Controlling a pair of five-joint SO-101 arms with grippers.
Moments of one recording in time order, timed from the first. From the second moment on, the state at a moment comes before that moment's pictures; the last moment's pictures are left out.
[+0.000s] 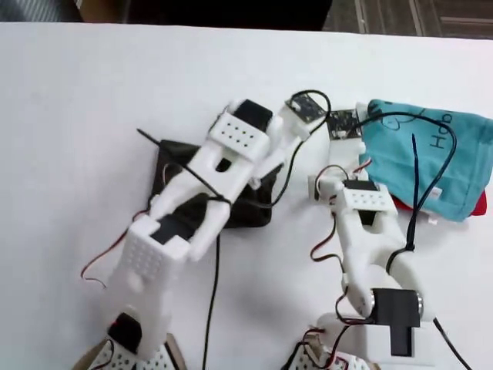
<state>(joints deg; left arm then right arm) 24.9 37.4 -34.6 92.8 -15.3 -0.7 -7.2 47.0 31.3 9.8</state>
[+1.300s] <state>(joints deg) -16.4 14.8 -13.2 80.5 -20.4 -15.5 -5.1 -0.5 68.7 21.0</state>
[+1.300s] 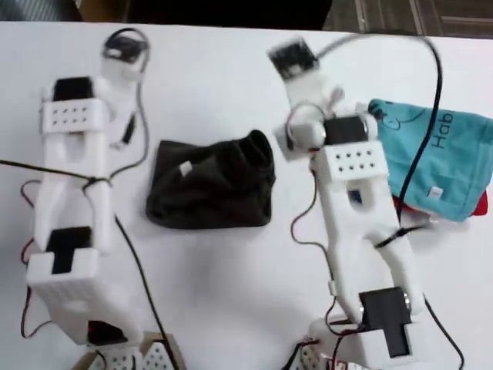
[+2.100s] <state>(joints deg) -27.8 14.9 -7.8 77.3 -20.4 -27.4 52.3 -60.4 96.8 22.4</state>
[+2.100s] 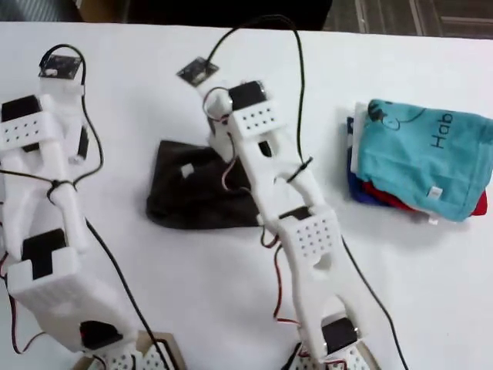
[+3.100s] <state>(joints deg) -27.8 14.9 -7.8 77.3 -20.4 -30.1 16.6 -15.6 79.3 28.4</state>
